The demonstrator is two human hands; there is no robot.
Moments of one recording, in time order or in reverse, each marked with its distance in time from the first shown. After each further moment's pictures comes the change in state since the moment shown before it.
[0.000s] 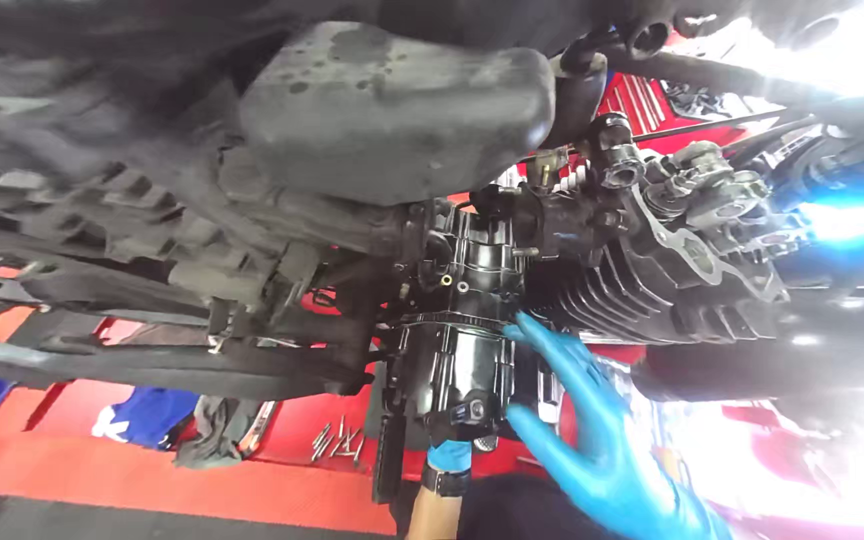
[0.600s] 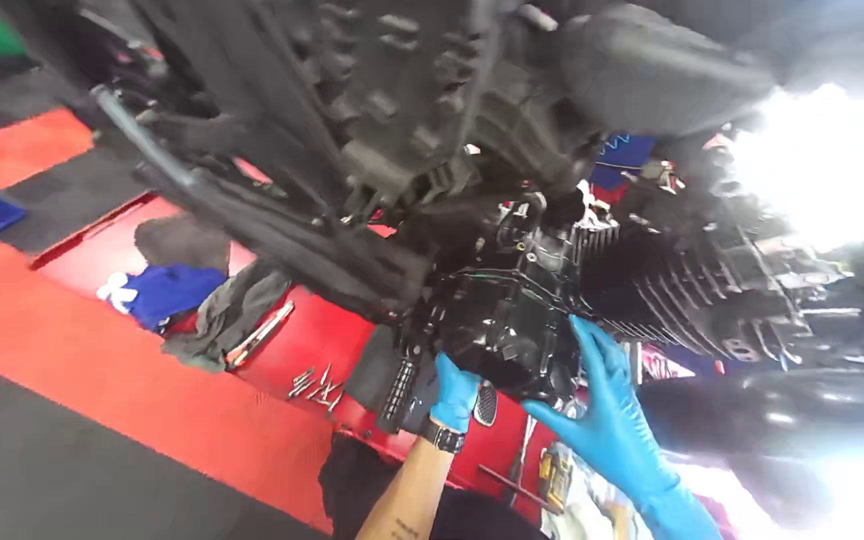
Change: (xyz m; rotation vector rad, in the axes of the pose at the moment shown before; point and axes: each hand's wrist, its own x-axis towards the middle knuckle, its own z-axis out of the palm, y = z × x) left_hand 0.048 -0.029 -0.016 -0.099 0.690 -0.143; right_hand -0.037 0.036 0.000 -0.525 -0.099 -0.064
